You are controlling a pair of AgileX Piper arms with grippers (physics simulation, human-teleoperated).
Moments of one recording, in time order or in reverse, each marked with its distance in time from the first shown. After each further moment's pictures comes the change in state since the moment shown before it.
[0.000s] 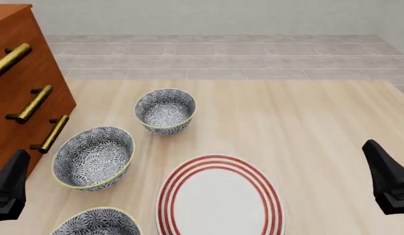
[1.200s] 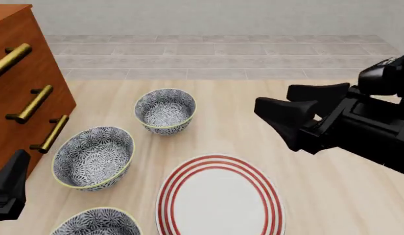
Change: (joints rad) left arm 0.000 0.000 0.000 0.000 0.000; right arm 0.596 0.670 -0.497 0.087 0.256
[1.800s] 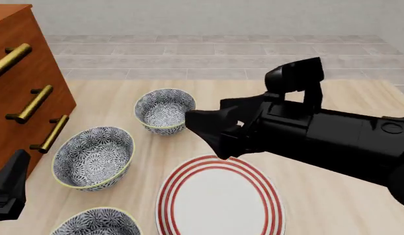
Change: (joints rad) left arm 0.000 0.000 0.000 0.000 0.000; right arm 0.213 0.278 -0.121 -0.091 0.149
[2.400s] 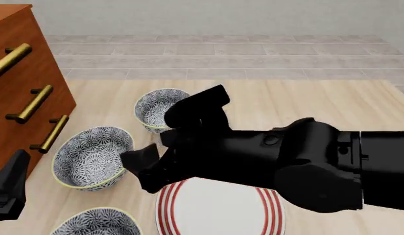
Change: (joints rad) left arm 0.000 0.000 0.000 0.000 0.000; right arm 0.156 0.328 -0.158 -0.008 -0.006
